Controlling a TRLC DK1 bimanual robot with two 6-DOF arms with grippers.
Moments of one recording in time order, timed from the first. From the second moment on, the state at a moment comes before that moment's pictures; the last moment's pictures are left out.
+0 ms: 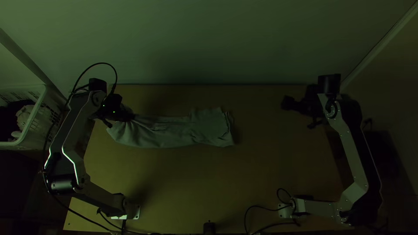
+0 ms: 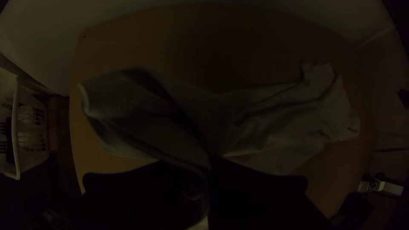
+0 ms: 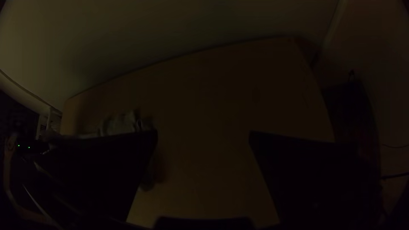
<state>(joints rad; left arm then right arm) 0.15 1.61 1.52 -1.04 0.12 0.29 0.06 1.39 1.50 -0.97 -0.12 0.25</state>
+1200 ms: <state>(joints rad) -0.58 2.02 2.23 -1.24 -0.04 -0.13 0.01 1.03 1.18 -0.94 -0.12 0.26</state>
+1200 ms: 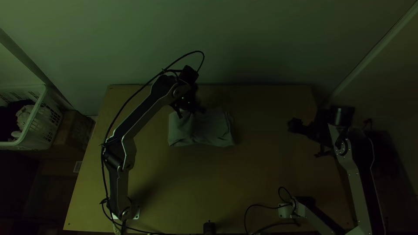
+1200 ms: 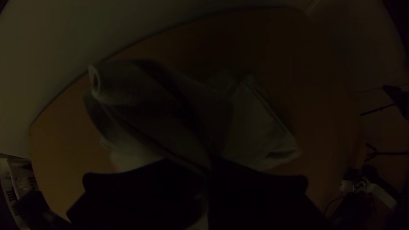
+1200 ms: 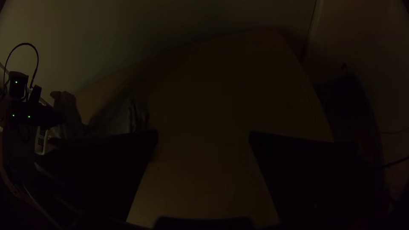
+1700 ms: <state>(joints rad) -0.72 2.19 2.28 -1.07 -0.04 -0.24 0.01 0.94 1.09 -0.94 -0.12 0.28</state>
